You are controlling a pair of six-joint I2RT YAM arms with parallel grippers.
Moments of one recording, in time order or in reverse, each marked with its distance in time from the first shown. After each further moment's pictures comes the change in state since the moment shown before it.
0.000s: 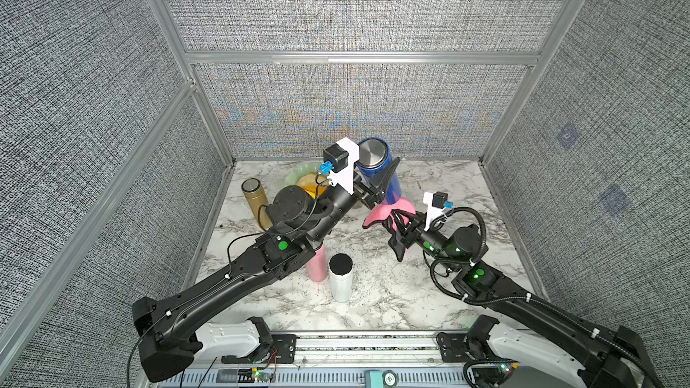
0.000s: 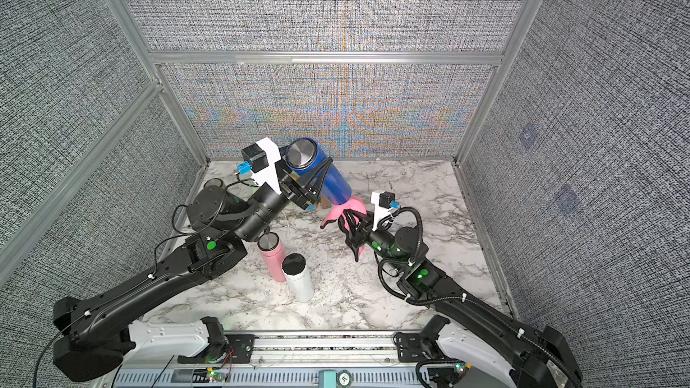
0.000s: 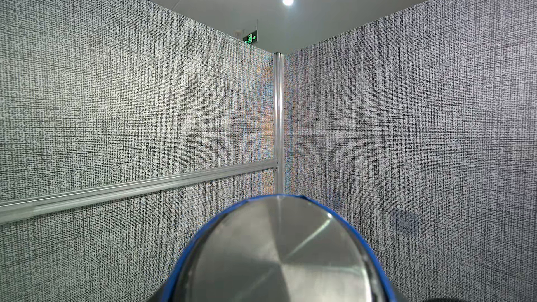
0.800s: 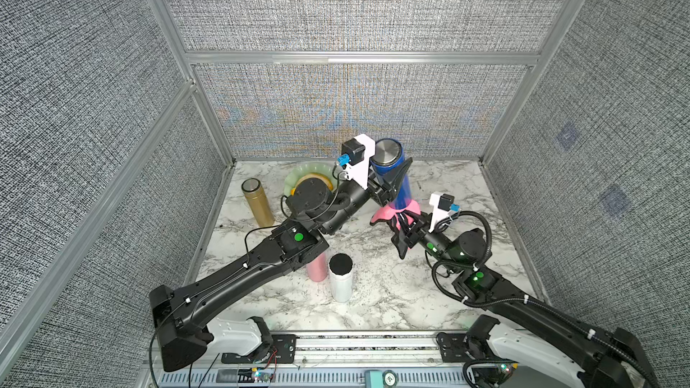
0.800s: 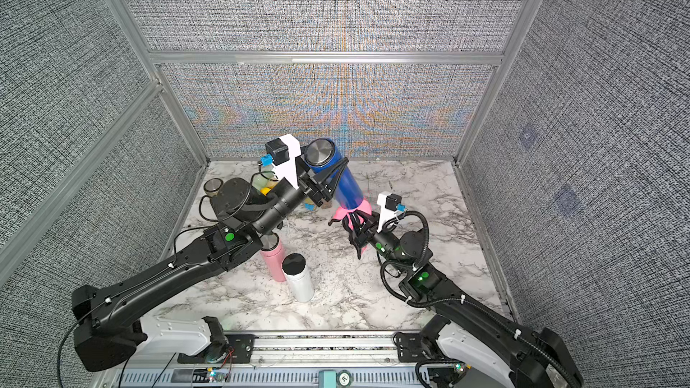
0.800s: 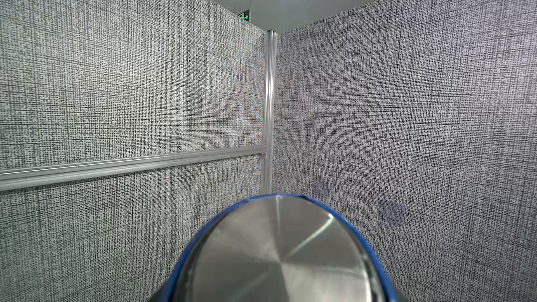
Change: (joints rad) left arm 0.013 0.094 0.039 -0.002 0.040 -0.078; right arm -0.001 -0.008 -0.082 0.126 -0.057 0.013
